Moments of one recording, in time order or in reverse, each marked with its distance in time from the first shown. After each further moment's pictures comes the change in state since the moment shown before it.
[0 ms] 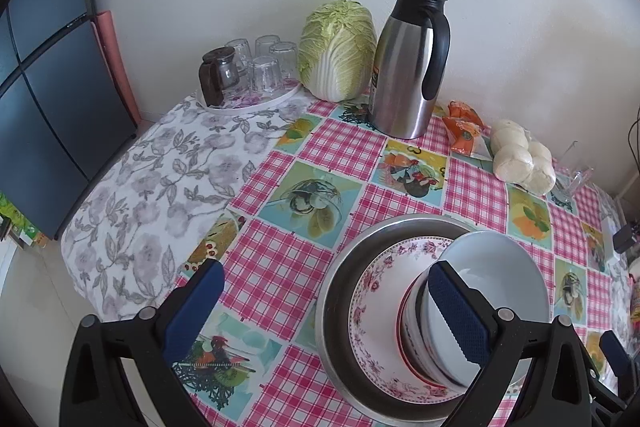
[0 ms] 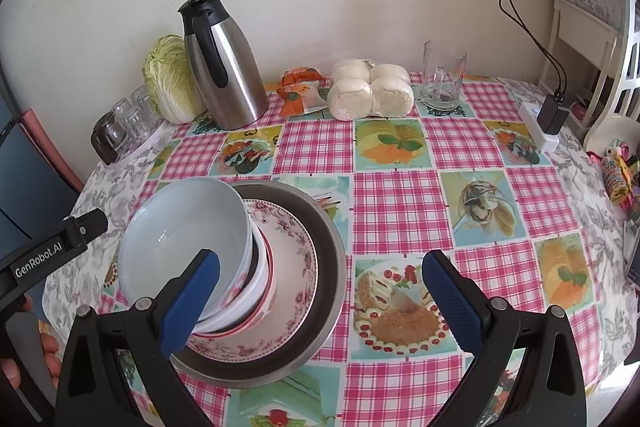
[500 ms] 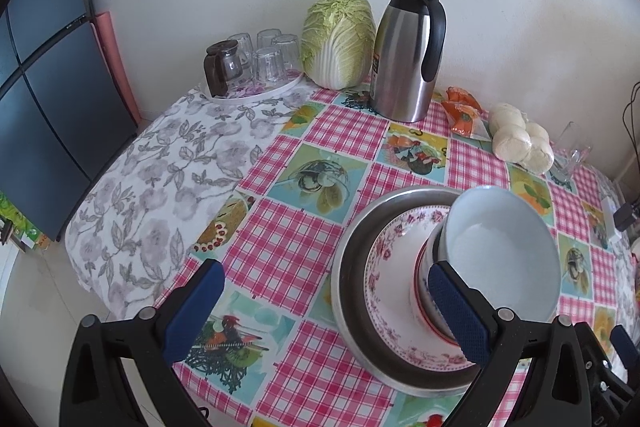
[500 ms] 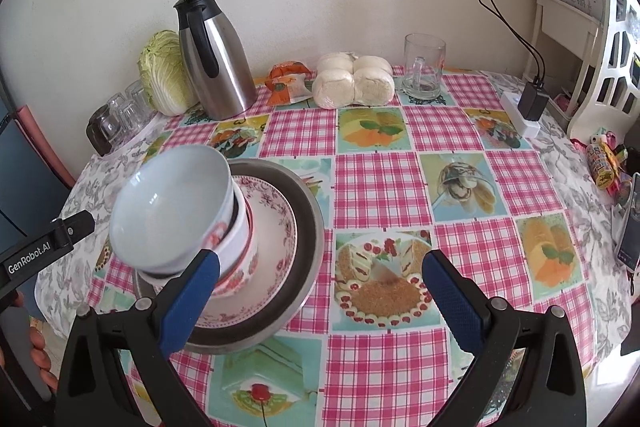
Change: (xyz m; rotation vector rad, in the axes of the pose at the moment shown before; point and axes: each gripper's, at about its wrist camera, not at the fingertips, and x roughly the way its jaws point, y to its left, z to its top) left arm -0.008 0.011 -0.031 0.029 0.009 0.008; right arm -0.014 -0.014 -0.031 0.009 -0.004 -0.033
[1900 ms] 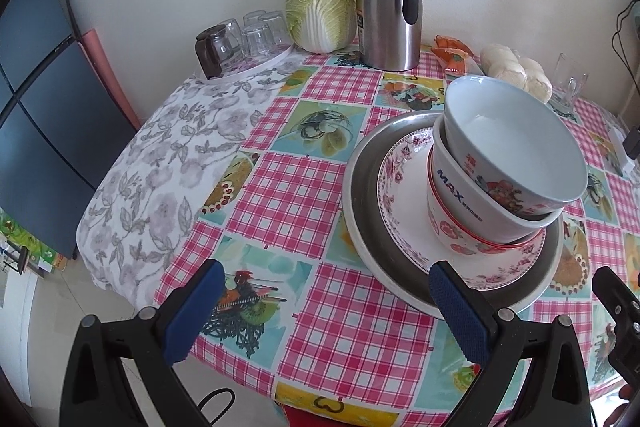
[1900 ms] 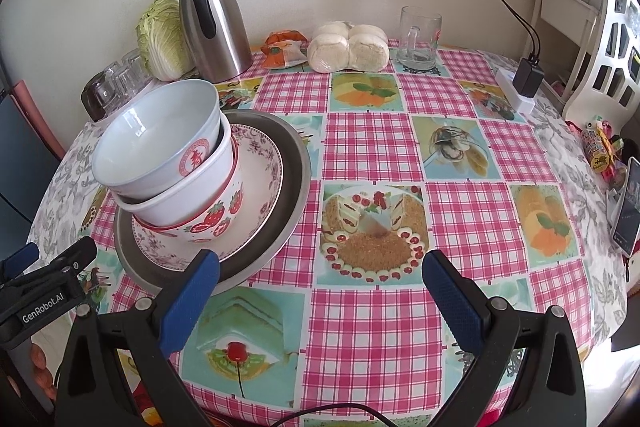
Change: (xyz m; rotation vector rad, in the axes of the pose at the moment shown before) left arm 0.004 -0.001 -0.056 0.137 0.048 0.037; right arm 0.004 -0.003 -0.036 -0.037 0.064 -0.026
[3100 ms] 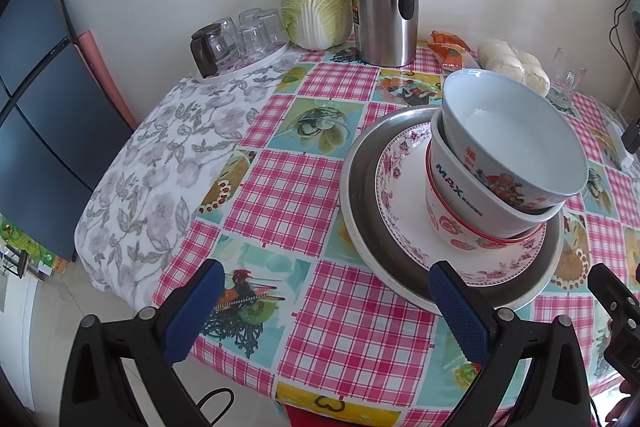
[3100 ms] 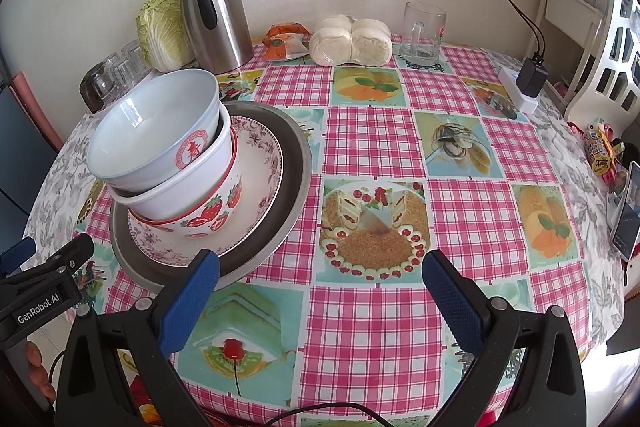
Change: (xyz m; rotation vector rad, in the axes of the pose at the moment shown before) left arm 0.002 0.000 -0.001 0.013 0.006 -0.010; right arm 0.006 0.002 0.000 -0.012 0.021 -0.005
